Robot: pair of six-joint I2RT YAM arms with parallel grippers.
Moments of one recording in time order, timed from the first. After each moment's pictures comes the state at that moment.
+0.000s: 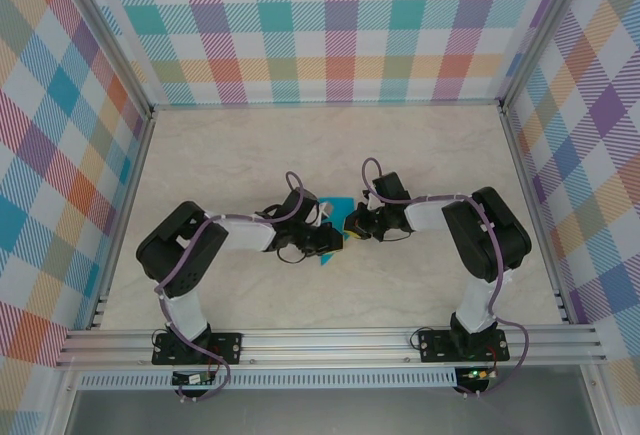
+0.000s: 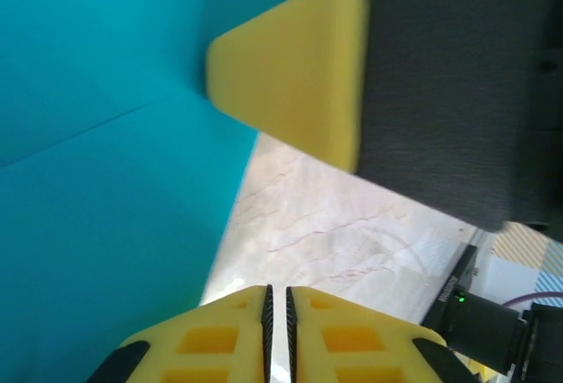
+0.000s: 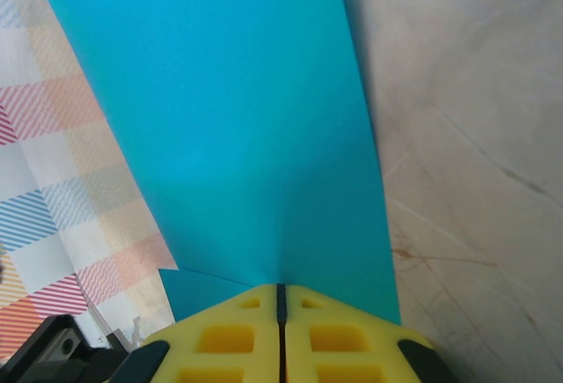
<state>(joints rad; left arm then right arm) -0.71 1.81 0.83 0.09 0.57 -0.86 0.49 1.83 0.83 0.00 -0.60 0.87</state>
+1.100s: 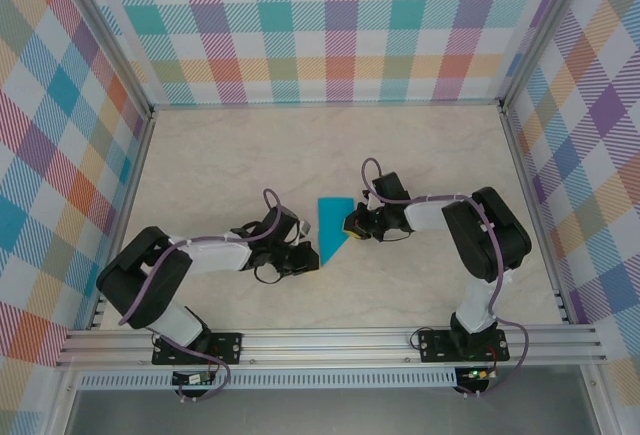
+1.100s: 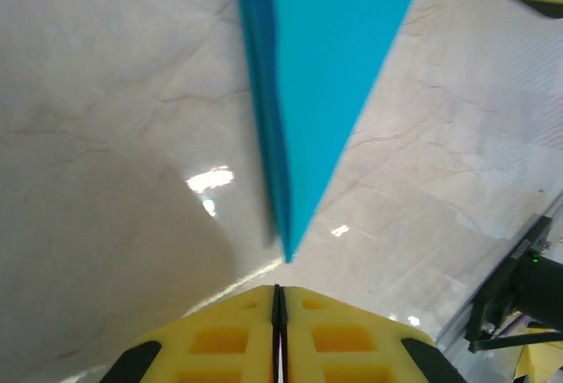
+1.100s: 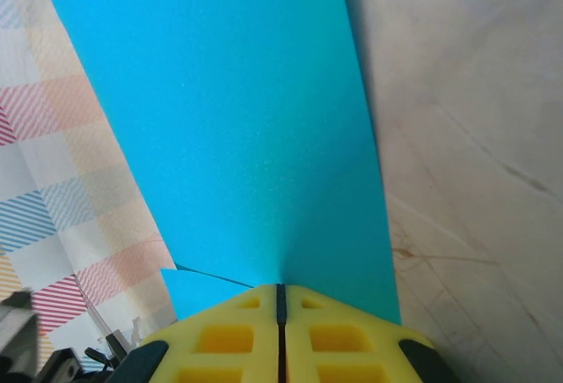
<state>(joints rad) -0.70 1.52 0.62 -0.07 0.48 -0.83 0.49 1.83 0.83 -0.01 -0.60 0.87</state>
